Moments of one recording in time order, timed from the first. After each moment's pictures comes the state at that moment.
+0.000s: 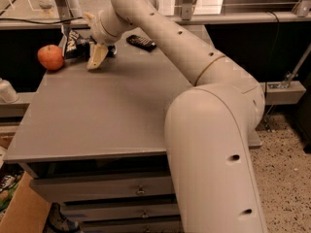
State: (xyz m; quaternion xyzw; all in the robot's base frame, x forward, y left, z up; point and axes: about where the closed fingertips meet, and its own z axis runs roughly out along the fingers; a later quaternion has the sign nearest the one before) arm 0.794 0.218 0.859 -0.76 0.48 0.06 0.43
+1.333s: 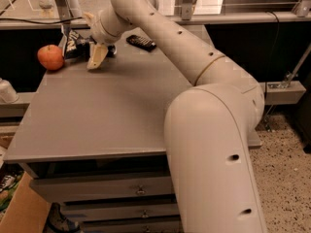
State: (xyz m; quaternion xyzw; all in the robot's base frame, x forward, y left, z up) arm 0.793 0.218 0.860 -0.76 0.48 0.06 0.43
